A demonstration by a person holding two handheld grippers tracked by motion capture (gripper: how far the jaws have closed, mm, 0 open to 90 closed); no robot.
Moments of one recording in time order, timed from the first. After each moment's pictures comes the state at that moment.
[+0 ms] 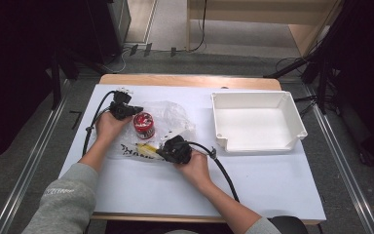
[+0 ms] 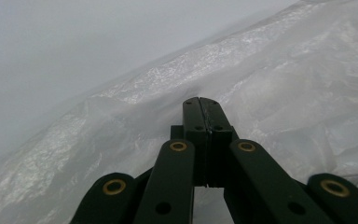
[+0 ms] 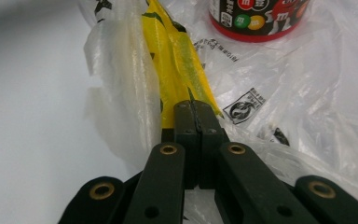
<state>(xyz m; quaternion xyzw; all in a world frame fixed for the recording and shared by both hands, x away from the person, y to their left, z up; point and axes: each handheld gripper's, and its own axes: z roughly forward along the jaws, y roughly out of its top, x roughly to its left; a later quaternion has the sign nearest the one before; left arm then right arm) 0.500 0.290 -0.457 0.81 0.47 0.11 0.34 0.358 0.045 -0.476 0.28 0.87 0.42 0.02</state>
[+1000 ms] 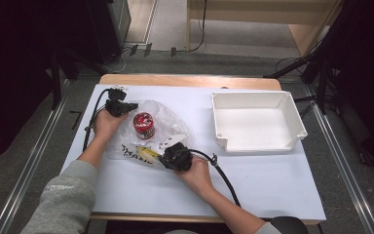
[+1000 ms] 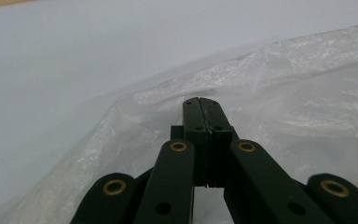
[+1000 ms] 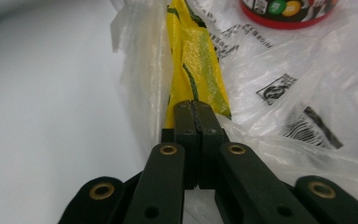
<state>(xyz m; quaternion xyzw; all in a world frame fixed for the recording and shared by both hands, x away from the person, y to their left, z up) 0.505 0.303 -0.451 0.78 0.50 0.13 0.34 0.339 0.041 -0.476 0.26 0.87 0.42 0.02</state>
